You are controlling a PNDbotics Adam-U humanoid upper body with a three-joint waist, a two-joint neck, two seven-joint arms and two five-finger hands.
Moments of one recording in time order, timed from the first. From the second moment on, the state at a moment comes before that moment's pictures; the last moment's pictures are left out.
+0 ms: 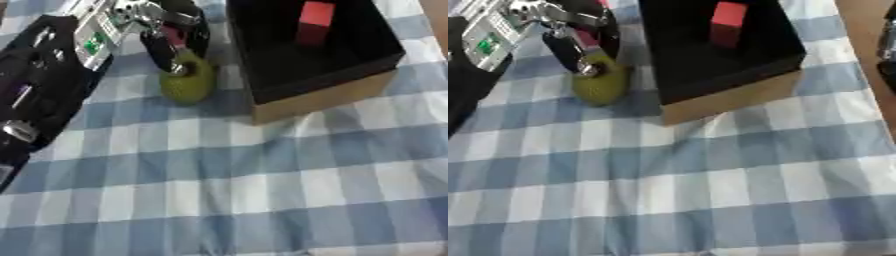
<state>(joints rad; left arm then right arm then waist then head) -1.29 0.33 -0.47 -1.07 -0.71 -0.25 -0.84 -0.21 -0.55 -0.15 -1.99 0.24 -0.33 -0.42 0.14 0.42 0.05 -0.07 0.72</state>
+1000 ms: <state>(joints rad) -1.29 0.40 -0.50 -1.17 -0.73 -0.26 -0.85 -0.20 -0.55 -0.15 -1.99 0.24 -0.33 -0.43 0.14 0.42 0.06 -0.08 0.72</state>
